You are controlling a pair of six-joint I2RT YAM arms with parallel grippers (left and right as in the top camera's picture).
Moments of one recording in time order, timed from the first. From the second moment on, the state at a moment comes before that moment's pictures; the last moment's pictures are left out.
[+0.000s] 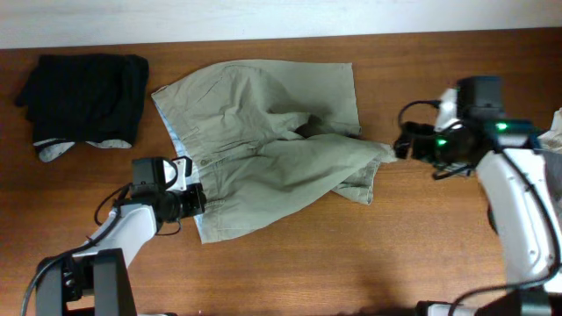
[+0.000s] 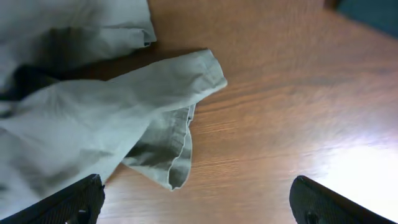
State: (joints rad) left arm 0.07 1.58 0.66 -0.26 0.38 -0.12; right arm -0.14 1.48 1.31 -1.06 -0.23 0.22
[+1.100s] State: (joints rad) left arm -0.29 1.66 0.84 -0.63 0.00 -0.14; right arm -0.19 1.49 1.31 -1.05 -0.28 0.22
